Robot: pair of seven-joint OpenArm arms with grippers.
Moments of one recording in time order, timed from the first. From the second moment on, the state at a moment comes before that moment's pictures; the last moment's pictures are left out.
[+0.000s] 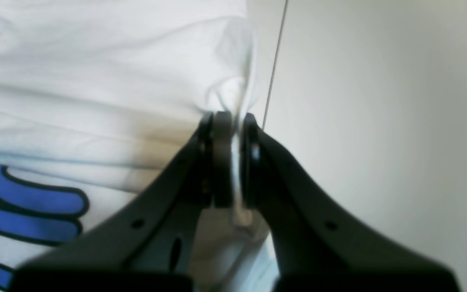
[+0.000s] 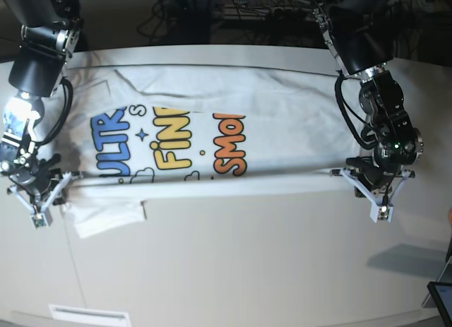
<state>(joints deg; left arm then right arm) -10.1 -10.8 -23.4 92.9 -3.8 -23.2 59.0 16.2 13.9 22.3 69.8 -1.7 35.3 -39.7</state>
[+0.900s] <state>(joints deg) -3.1 -11.2 -19.9 92.1 -3.1 -23.2 57.9 8.4 10.2 22.4 79.5 -2.2 34.7 -47.5</state>
